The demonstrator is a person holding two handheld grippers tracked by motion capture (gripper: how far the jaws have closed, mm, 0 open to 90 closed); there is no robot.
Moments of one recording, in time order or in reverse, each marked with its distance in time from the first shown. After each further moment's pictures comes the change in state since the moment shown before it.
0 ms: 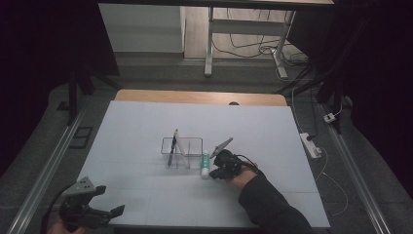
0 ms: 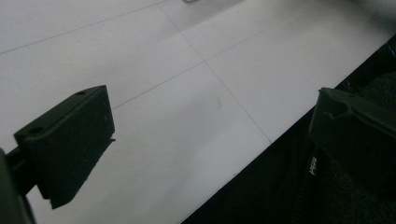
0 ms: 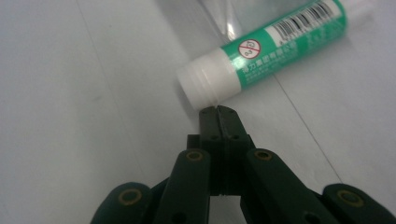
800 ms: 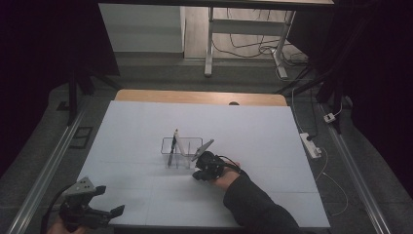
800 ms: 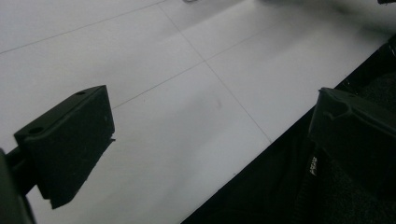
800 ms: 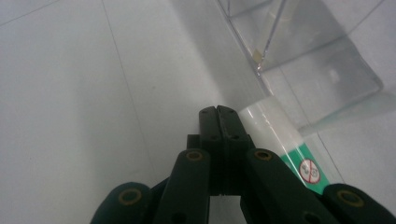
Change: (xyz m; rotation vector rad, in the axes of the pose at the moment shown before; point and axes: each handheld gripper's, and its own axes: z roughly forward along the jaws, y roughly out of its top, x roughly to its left) left arm 0.000 0.000 0.000 0.001 -0.001 0.002; right arm 0.026 0.036 0.024 -0.024 0.022 -0.087
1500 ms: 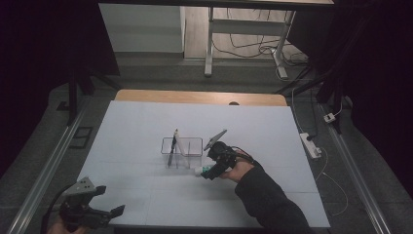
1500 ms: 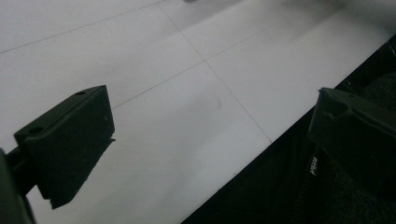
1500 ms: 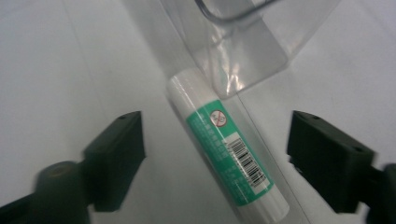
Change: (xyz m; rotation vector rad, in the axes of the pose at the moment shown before) left arm 0.000 0.000 0.000 0.003 0.002 -0.001; right arm -0.026 -0.008 -0.032 0.017 -0.063 0.079
